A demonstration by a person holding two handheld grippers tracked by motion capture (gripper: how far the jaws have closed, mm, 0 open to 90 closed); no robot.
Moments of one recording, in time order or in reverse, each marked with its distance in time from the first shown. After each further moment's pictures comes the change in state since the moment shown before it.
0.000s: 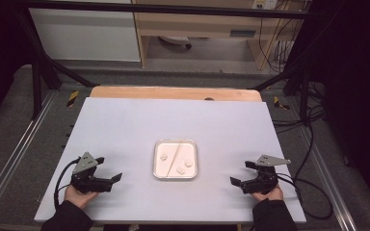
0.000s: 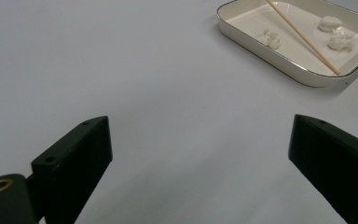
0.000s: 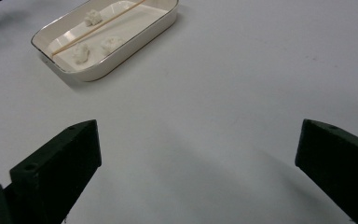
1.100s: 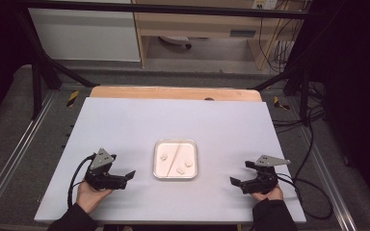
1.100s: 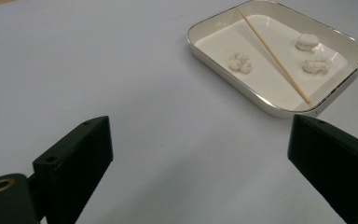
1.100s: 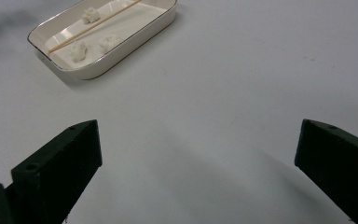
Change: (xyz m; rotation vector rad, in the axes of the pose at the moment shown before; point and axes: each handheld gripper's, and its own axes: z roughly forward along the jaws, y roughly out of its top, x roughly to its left) left arm -0.039 0.038 0.017 0.043 0.012 0.021; right arm 0.001 0.000 0.001 0.005 -0.013 -0.015
